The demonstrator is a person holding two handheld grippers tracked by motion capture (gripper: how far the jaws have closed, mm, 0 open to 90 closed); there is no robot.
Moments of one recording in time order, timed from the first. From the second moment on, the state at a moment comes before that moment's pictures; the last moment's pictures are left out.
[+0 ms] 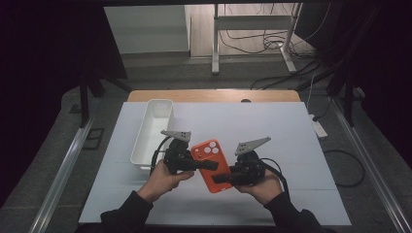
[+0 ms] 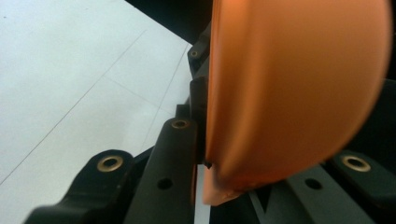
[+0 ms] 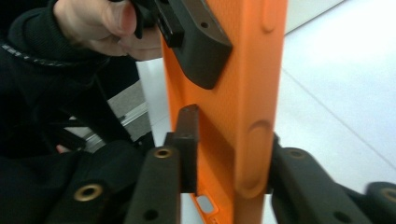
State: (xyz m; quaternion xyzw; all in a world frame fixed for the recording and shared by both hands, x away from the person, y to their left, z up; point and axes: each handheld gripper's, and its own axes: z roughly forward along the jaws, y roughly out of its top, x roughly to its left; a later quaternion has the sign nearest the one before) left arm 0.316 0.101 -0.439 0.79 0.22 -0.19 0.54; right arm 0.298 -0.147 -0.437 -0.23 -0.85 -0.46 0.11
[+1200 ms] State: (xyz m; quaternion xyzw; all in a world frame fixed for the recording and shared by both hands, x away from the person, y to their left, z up) left arm 0.316 0.118 -0.423 0.80 0.30 -0.03 0.52; right arm 0.299 -0.162 -0.430 -0.26 -0.85 -0.45 0.01
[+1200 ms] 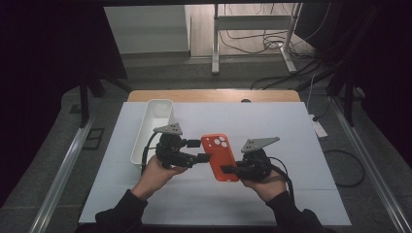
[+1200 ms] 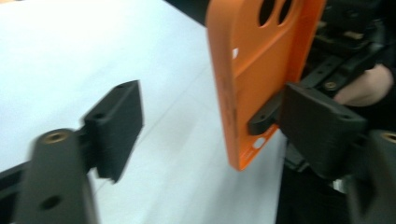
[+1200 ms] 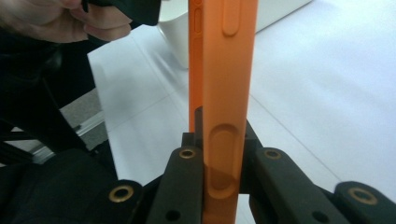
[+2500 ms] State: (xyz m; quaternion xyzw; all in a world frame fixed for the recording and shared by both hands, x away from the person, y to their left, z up) left arm 0.309 0.110 -0.417 0.82 0.34 -0.02 0.47; right arm 0.291 -0.153 -0.428 -0.26 -0.86 -0.43 -0.07
